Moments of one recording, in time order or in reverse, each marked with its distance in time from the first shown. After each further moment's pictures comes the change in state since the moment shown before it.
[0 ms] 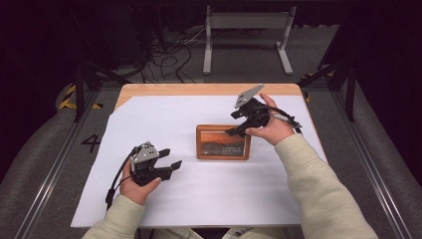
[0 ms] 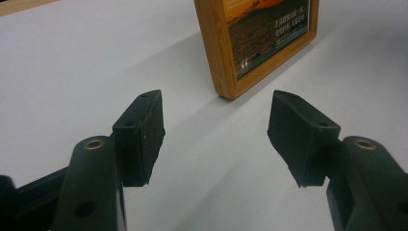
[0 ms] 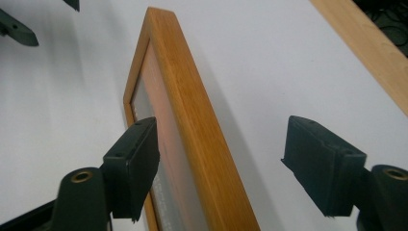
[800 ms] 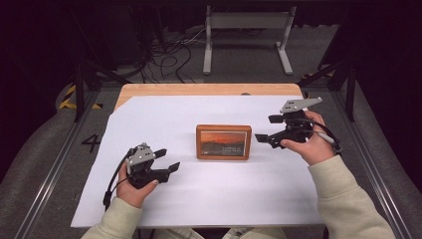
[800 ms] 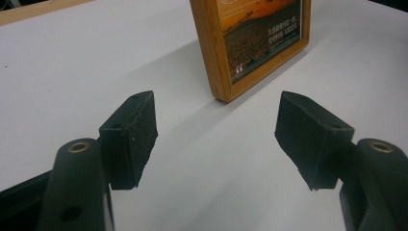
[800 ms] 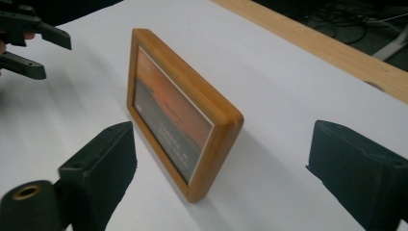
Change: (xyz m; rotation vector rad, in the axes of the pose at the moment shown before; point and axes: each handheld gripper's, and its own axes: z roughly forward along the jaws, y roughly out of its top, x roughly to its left) left arm -0.001 0.000 -0.011 -0.025 0.000 -0.015; right arm 0.034 -0.069 -0.083 -0.199 -0.162 0.291
